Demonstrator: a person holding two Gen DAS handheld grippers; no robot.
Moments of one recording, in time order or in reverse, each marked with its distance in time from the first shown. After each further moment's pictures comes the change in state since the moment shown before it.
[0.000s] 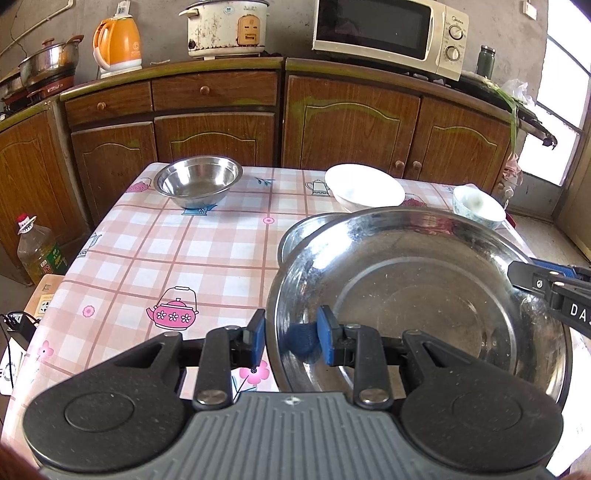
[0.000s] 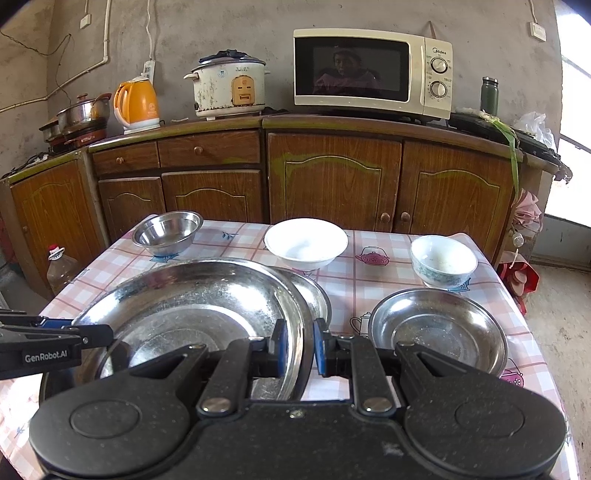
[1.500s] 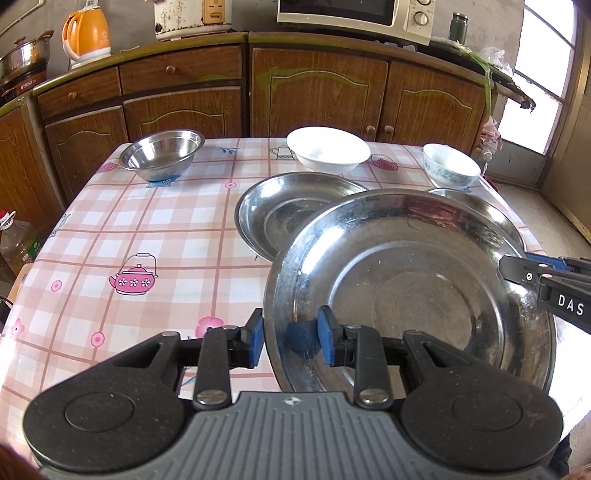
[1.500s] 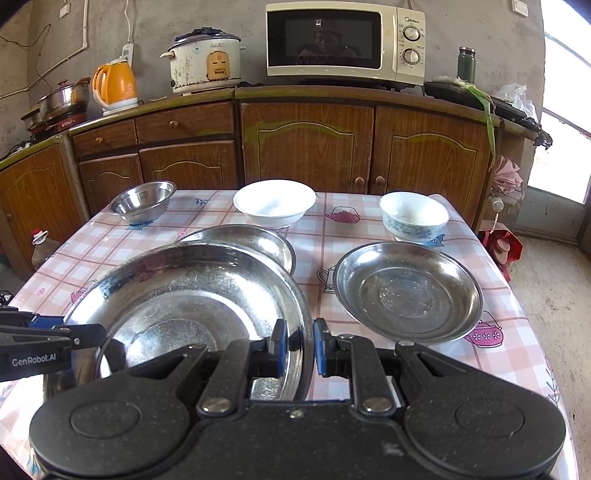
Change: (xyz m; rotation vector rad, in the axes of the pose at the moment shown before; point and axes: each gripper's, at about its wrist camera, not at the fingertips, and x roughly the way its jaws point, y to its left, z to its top) left arm 0.009 -0.032 -0.029 0.056 0.068 -0.049; right arm -0.004 -0.032 -0.042 0.032 0.073 -0.047
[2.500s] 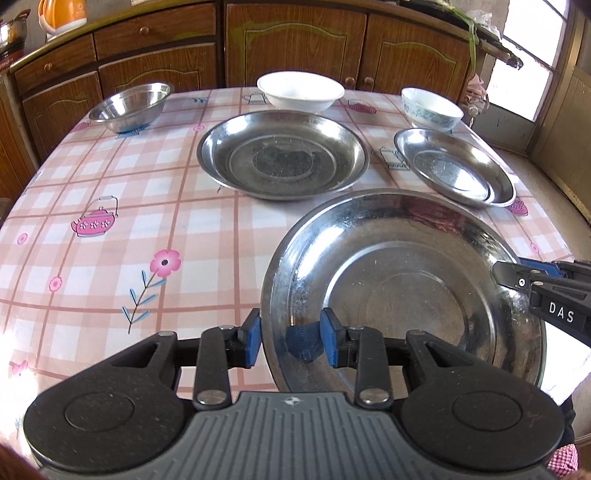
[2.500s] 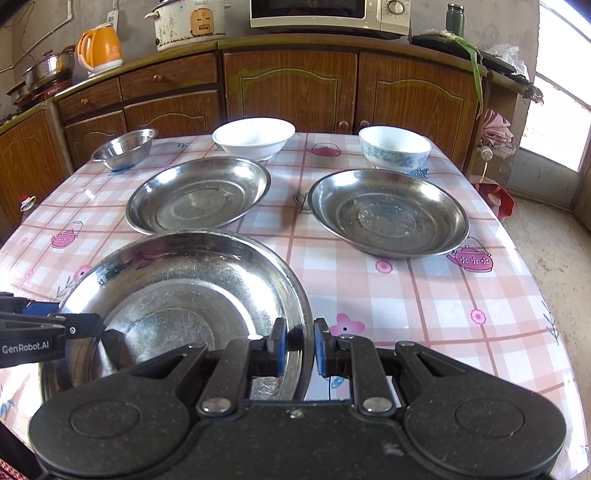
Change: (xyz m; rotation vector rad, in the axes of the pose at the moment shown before) left arm 0.025 -0.021 -0.040 0.024 0.114 -0.037; right arm 0.011 -0.022 -0.054 0.011 0.133 -0.026
